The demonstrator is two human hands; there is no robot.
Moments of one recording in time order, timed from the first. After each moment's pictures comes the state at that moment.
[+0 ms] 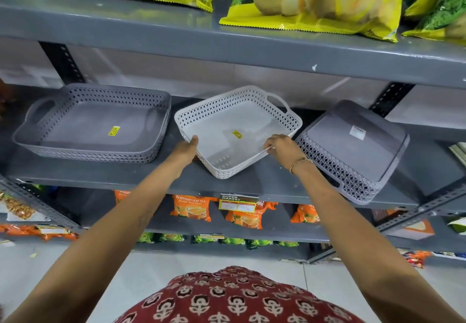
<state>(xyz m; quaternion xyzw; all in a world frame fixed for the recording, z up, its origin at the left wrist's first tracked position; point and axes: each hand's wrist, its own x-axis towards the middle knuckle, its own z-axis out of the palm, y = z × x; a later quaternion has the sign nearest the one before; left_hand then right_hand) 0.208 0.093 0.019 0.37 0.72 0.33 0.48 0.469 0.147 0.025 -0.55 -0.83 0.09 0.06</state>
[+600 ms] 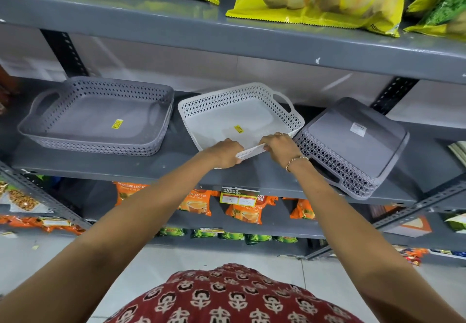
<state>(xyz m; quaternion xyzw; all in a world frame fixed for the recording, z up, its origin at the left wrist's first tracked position) 0.274 0.097 0.034 0.78 0.57 -0.04 0.25 0.456 0.132 0.026 -0.52 -0.85 0.02 -0.01</state>
